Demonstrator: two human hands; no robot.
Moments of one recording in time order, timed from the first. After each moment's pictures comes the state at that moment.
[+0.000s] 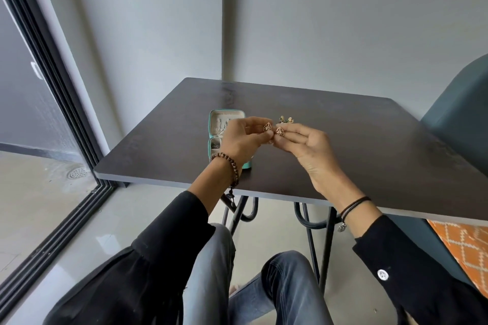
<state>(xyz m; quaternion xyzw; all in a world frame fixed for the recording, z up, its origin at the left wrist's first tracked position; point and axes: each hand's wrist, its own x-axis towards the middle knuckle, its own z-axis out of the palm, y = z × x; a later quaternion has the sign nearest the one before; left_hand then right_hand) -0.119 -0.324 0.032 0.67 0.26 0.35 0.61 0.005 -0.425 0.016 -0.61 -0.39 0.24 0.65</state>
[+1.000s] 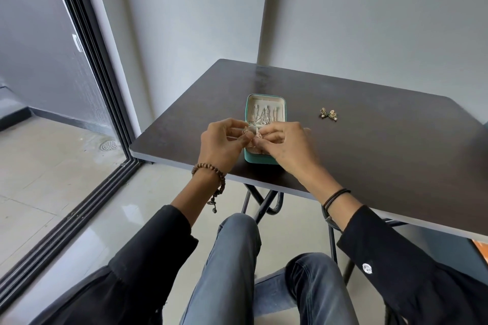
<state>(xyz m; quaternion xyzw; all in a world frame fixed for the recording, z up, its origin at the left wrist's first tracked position) -0.200 -0.274 -0.012 0.70 0.41 0.41 0.43 -0.057 -0.343 -0.007 -0.73 -0.52 0.11 0.43</state>
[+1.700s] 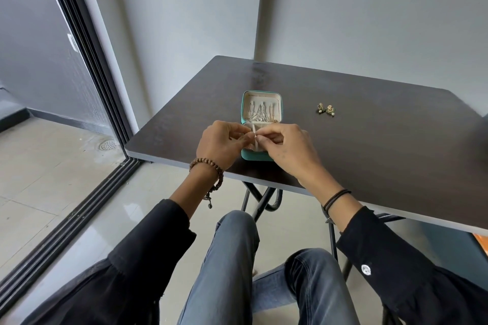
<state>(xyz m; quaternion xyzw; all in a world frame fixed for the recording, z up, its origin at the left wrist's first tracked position) -0.195 -0.274 -0.009 0.77 0.41 0.32 0.36 -0.056 -0.356 -0.007 -0.73 -0.53 0.10 0.42</state>
